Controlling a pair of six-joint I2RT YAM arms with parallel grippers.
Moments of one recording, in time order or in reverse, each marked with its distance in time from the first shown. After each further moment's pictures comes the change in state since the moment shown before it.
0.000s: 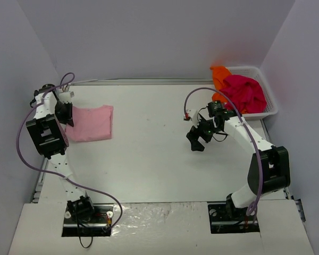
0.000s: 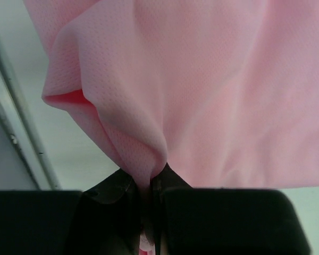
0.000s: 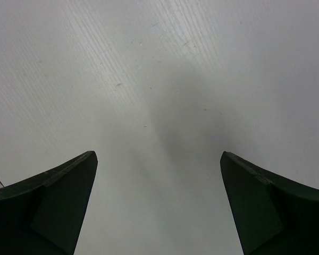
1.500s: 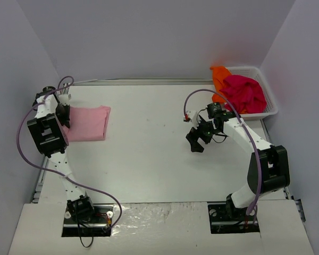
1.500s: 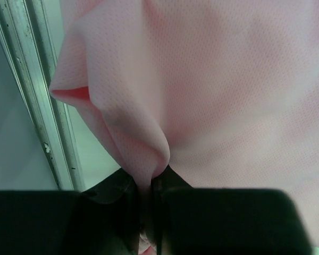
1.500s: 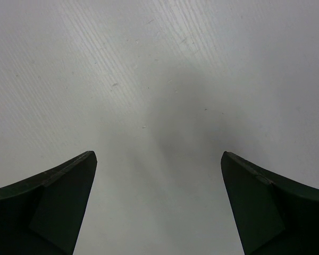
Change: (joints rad) left arm 0.026 0.077 0.018 0.105 -0.148 -0.009; right arm 0.000 0.006 -0.032 0.039 0.008 0.018
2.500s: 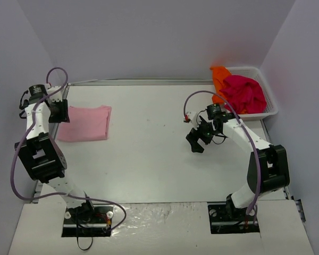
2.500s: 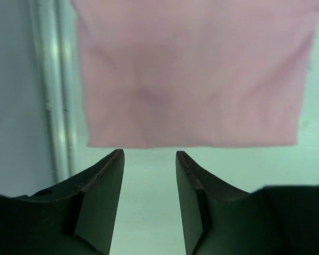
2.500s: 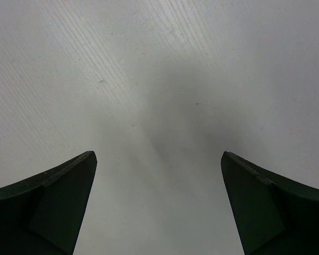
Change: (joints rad) left arm 0.014 -0.529 -0.401 0.164 0.088 -0.027; right arm 0.000 0.005 -0.023 0.037 0.045 0.018
